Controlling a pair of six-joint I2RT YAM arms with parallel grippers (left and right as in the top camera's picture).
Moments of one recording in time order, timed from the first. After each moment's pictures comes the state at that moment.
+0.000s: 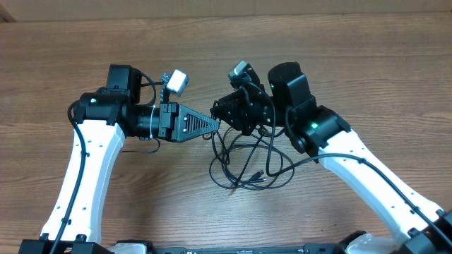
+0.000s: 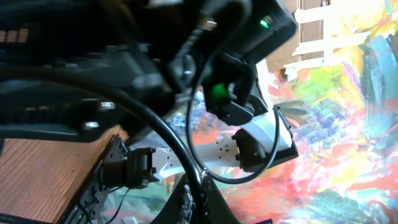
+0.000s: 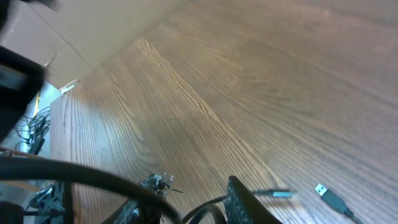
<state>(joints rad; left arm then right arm) -0.07 1.46 1.30 -1.22 1.55 0.08 0.55 1.49 1.16 -0.23 -0.59 0.07</state>
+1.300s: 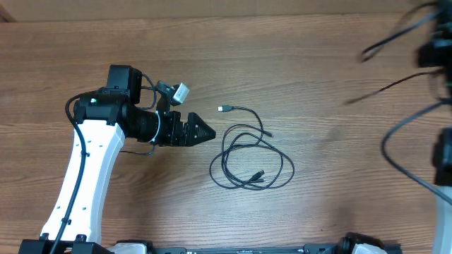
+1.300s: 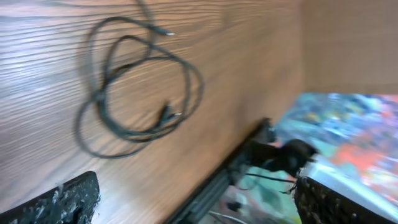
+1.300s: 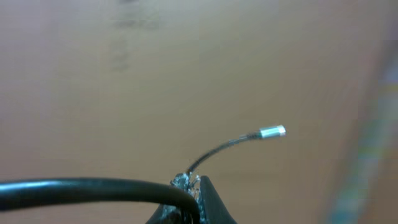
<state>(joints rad) -0.07 1.46 1.30 -1.23 0.84 0.06 -0.32 1.11 1.39 -0.14 -0.22 -0.06</state>
